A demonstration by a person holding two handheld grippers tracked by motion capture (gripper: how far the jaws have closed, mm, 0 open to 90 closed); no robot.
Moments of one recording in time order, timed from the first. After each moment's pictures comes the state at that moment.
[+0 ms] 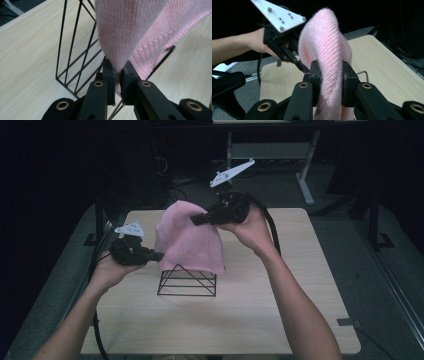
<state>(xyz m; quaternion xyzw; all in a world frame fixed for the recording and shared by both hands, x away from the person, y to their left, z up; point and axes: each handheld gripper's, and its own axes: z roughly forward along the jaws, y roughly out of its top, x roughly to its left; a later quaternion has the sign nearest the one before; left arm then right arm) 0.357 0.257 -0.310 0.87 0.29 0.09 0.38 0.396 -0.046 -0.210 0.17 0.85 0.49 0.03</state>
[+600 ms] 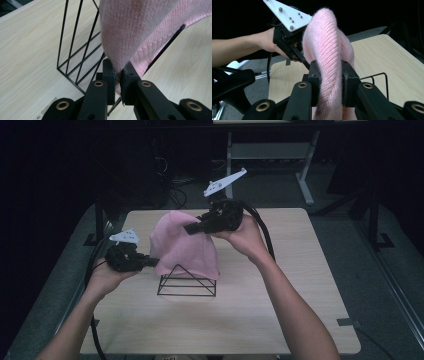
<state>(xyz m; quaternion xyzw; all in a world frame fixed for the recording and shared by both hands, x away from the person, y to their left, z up) 0.350 0.271 -0.325 0.87 0.30 0.09 0.38 0.394 -0.035 -0.230 0.16 0.85 0.50 -0.01</state>
